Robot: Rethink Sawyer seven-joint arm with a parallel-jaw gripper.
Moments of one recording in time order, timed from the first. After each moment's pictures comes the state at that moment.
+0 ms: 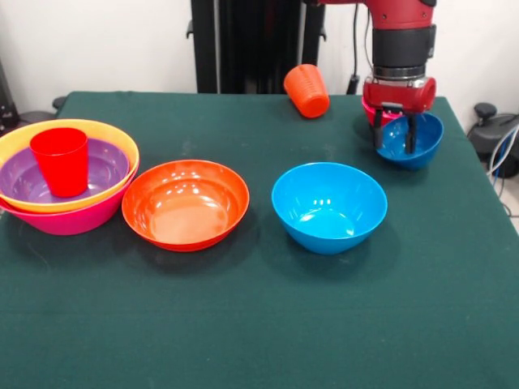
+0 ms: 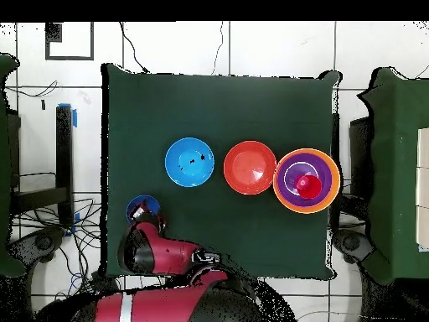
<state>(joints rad) -0.08 -0.51 0.18 2.21 0.18 -0.44 2.29</state>
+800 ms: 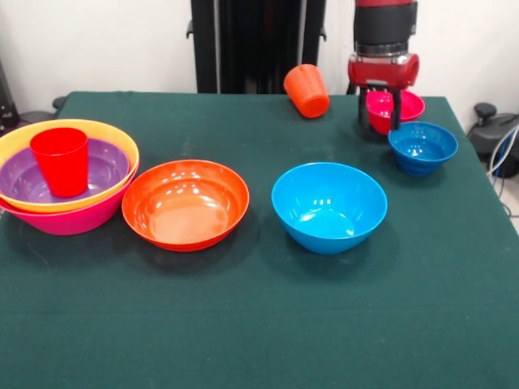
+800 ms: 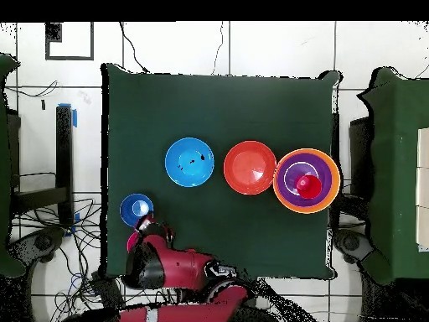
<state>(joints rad) -0.15 -0.58 0.18 2.31 0.08 -0.44 2.29</state>
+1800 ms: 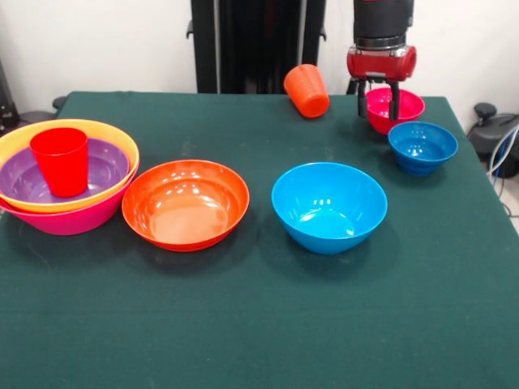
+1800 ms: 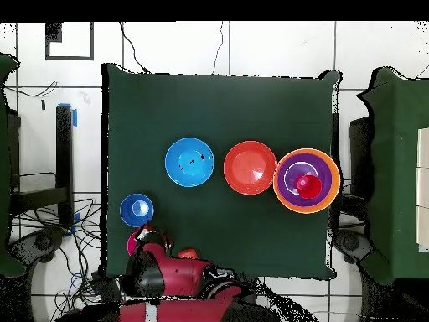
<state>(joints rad) -0.14 -0.56 0.18 2.34 0.06 -0.44 2.29</state>
